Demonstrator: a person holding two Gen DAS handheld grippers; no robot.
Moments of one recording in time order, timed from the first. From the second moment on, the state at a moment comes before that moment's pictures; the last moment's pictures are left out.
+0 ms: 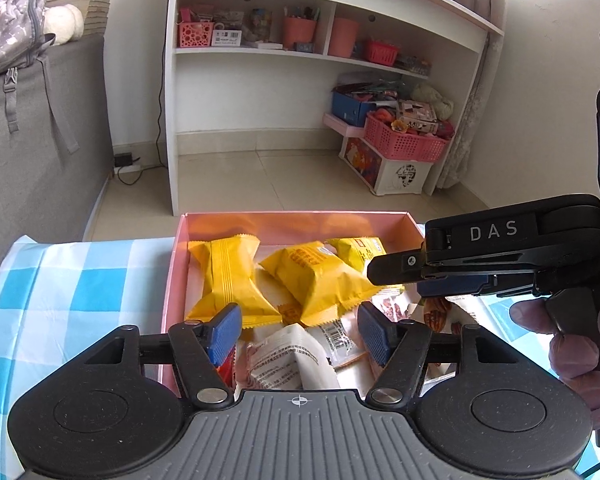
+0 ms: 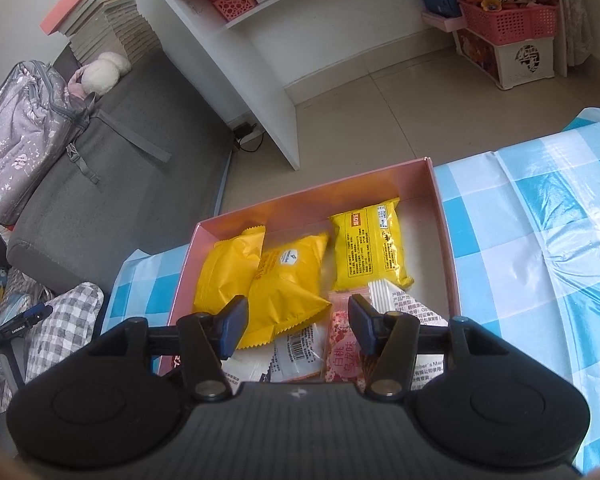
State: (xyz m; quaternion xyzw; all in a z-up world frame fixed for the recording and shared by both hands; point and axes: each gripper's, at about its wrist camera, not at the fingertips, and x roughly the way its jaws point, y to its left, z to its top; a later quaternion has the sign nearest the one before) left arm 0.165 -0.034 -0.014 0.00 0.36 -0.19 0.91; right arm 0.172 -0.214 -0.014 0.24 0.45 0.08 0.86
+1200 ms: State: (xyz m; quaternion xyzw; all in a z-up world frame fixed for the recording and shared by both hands) left arm 0.011 0.022 -0.004 0.03 0.41 -0.17 0.89; right arm 0.036 -0.193 0.015 0.15 0.46 0.08 0.87
